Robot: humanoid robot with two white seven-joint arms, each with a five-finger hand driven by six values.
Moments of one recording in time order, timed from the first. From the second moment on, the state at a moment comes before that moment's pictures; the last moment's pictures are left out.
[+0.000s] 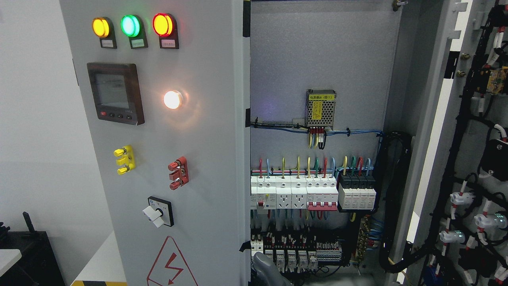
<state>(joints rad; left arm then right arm) 0.06 -0.04 0.05 -0.05 -0.02 -0.02 -0.27 -0.56 -0.20 0.66 -1.51 -0.76 0.06 0.42</state>
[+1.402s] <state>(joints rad) 0.06 -0.04 0.01 -0.05 -0.05 -0.03 -0.27 -0.57 -0.20 0.70 -1.56 -0.78 0.06 0.45</state>
